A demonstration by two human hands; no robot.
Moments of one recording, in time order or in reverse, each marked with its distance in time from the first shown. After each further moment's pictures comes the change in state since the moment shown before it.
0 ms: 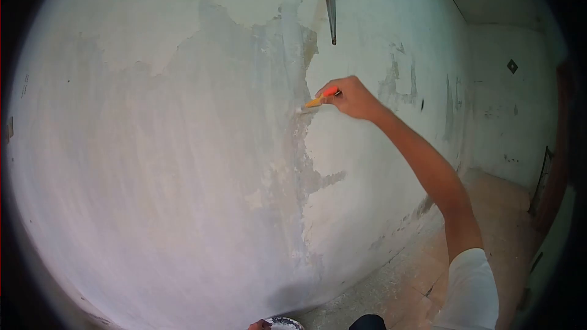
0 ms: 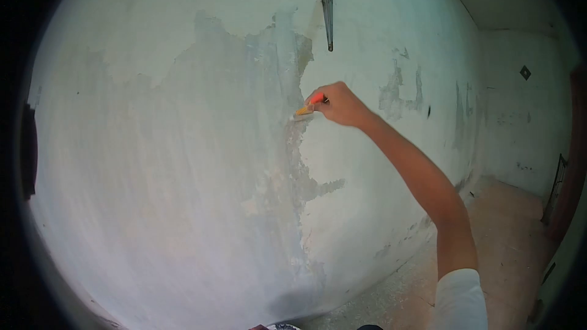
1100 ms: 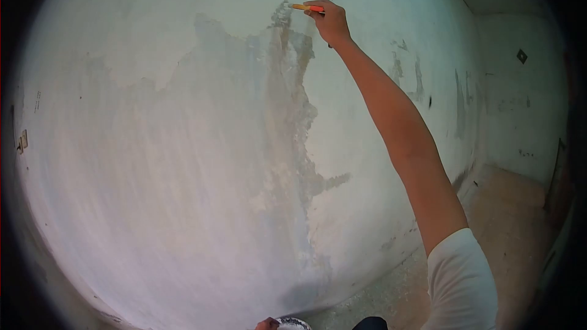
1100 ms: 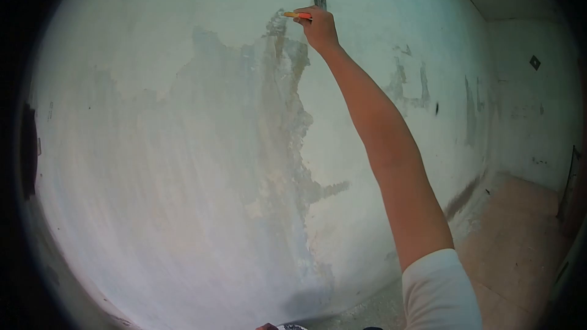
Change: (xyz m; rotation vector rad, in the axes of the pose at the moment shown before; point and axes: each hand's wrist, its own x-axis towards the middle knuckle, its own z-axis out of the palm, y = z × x) left_hand 0.016 -0.033 0.051 0.103 0.107 0.130; right_hand 0.160 0.033 -0.057 0.005 0.750 -0.176
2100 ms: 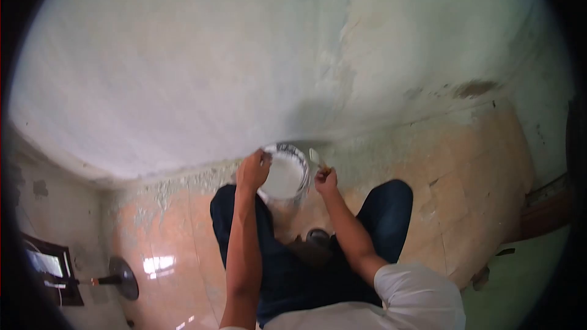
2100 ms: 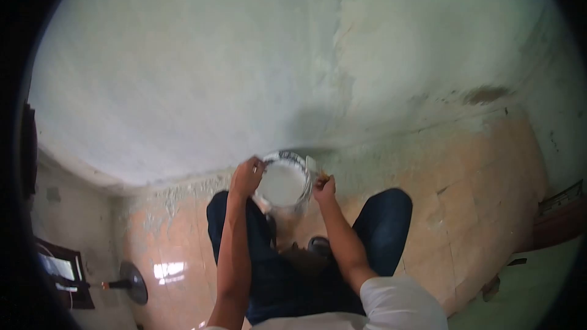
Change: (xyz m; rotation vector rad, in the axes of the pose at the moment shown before) left_hand -0.029 0.032 -0.032 0.030 0.075 -0.179; right_hand -1.099 -0.415 -0.184 0.786 0.926 2.674
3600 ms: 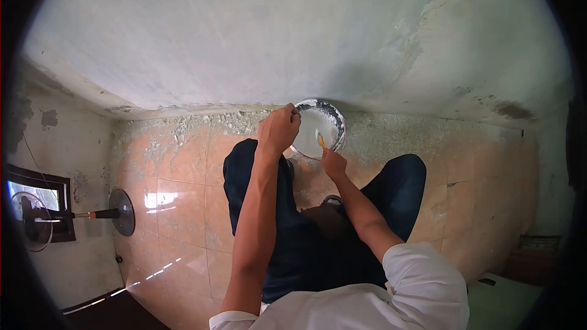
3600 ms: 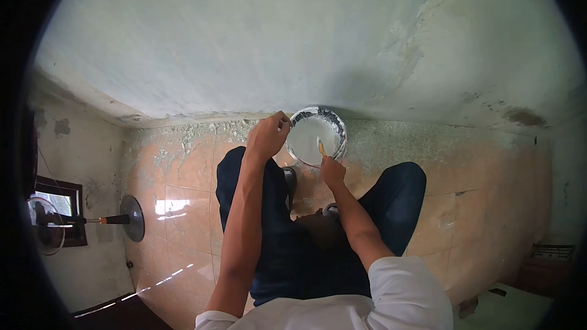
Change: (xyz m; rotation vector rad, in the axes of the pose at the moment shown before) left_hand -0.033 -0.014 -0.051 0.104 0.052 -0.117; right_hand -0.050 0.108 -0.039 -2.618 -0.163 -0.819
